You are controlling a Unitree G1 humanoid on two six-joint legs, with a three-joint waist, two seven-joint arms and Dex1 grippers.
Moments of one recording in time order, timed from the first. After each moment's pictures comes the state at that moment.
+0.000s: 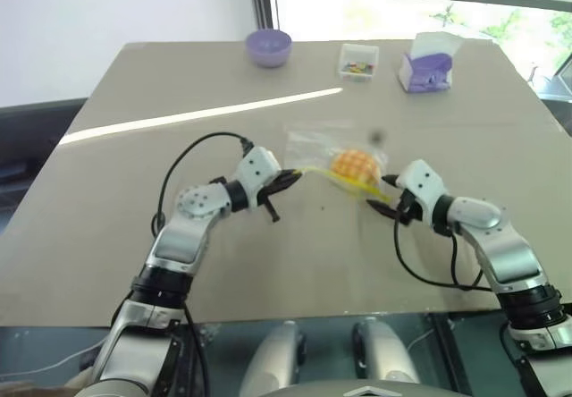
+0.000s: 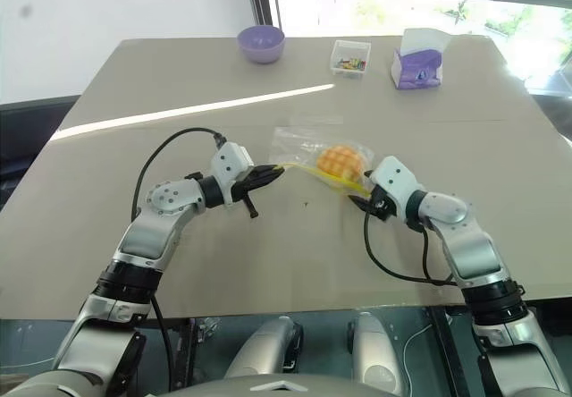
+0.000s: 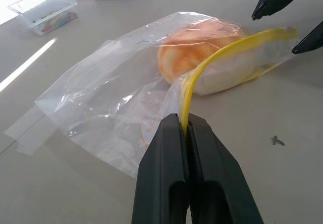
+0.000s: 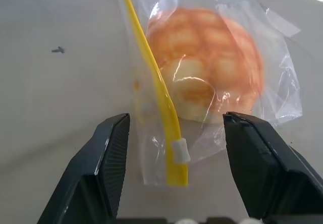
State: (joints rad) left arm -0.45 0.50 -0.13 0.08 -0.14 0.14 -0.82; right arm -0.34 -0.53 0.14 -0.10 0.07 0.40 0.76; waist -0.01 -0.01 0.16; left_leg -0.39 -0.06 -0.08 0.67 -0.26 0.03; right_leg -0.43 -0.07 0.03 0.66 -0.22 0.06
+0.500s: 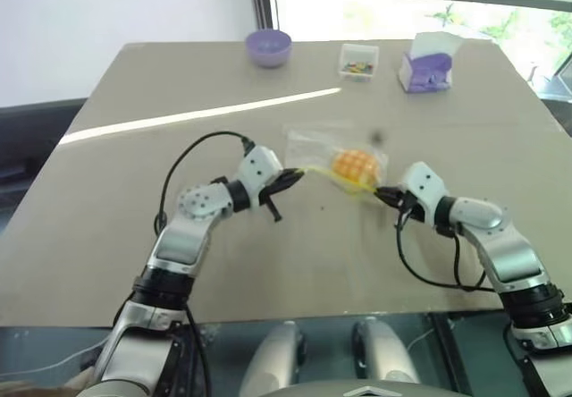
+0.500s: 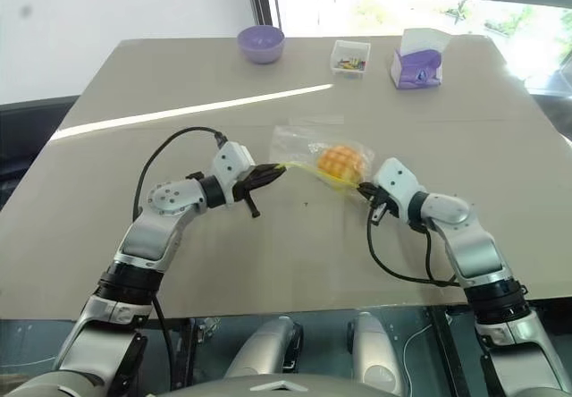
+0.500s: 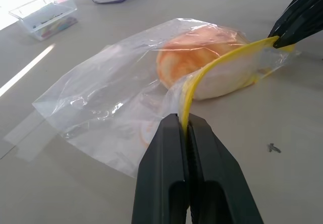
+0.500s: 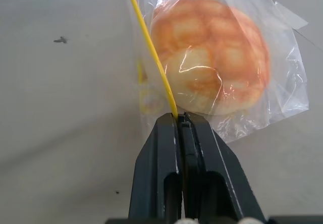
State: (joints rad) left arm -0.44 0.48 -0.13 0.05 -0.15 0.15 -0.81; right arm -0.34 -0.56 0.14 -0.10 0.08 0.38 0.78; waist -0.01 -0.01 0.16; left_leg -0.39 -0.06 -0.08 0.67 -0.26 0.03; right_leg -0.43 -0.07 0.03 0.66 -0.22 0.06
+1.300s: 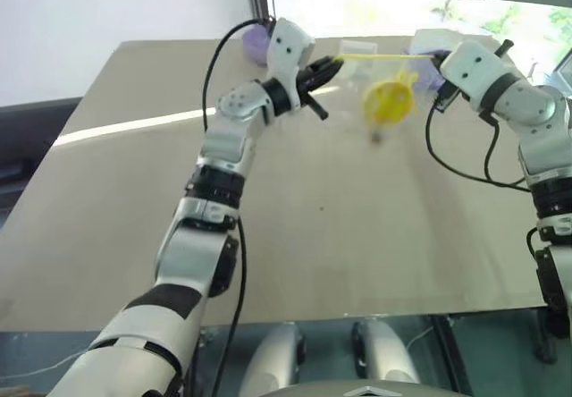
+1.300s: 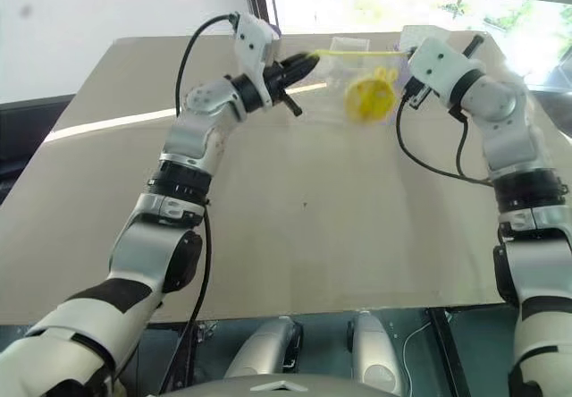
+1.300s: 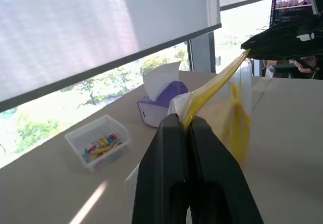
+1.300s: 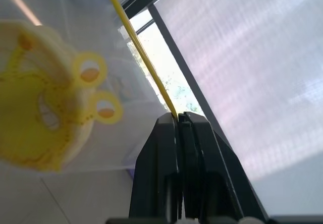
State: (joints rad) left arm -1.09 0.27 -0.06 0.60 -0.20 0.05 -0.70; right arm -0.95 -0.71 0.15 0.51 -0.19 -0.16 0.52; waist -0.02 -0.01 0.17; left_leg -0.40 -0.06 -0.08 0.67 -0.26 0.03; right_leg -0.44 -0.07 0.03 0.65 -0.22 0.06
